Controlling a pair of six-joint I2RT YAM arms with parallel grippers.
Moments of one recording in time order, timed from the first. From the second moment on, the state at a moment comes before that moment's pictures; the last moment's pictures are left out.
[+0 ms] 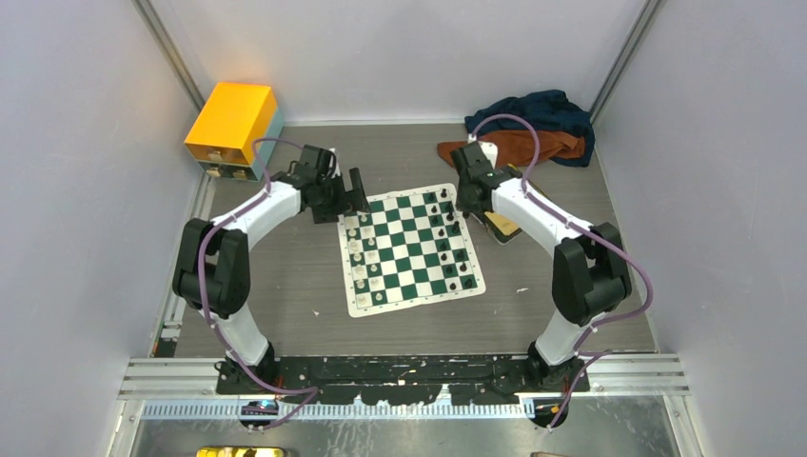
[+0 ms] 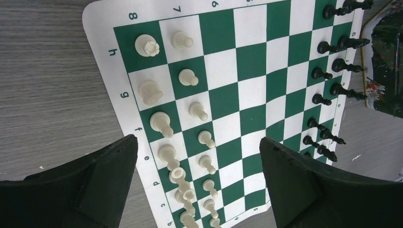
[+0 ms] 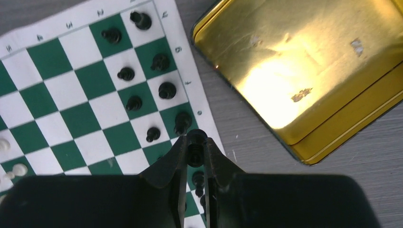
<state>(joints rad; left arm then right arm) -0.33 1.74 1.25 -0.44 0.20 -0.52 0.41 1.69 1.32 -0.60 0.32 0.50</state>
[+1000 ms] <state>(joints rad) -0.33 1.72 1.24 -0.44 0.19 -0.52 0.53 1.66 1.13 -0.54 0.33 0.53</state>
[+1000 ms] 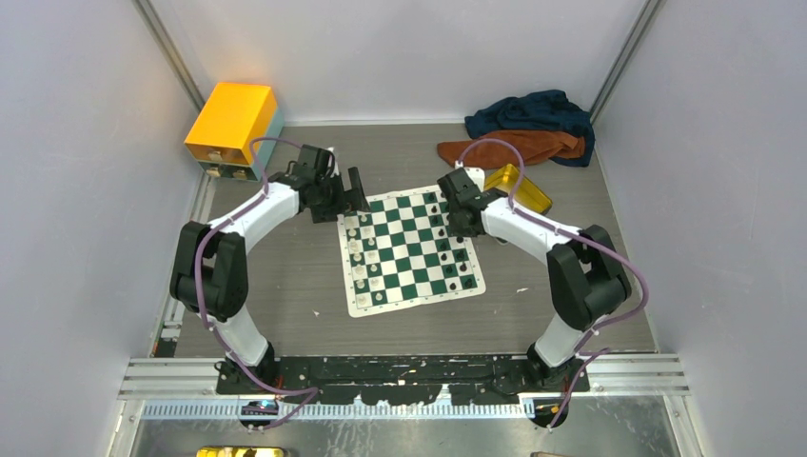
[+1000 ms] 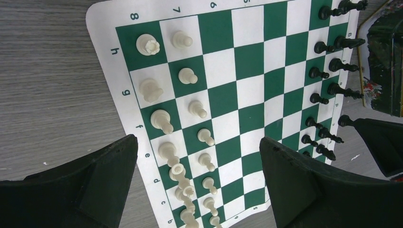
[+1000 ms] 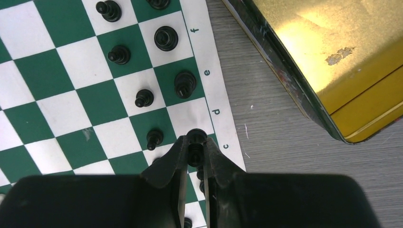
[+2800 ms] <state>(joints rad) -0.33 1.72 1.24 -0.45 0.19 -0.50 0.53 1.74 1.16 -0.54 0.31 0.50</state>
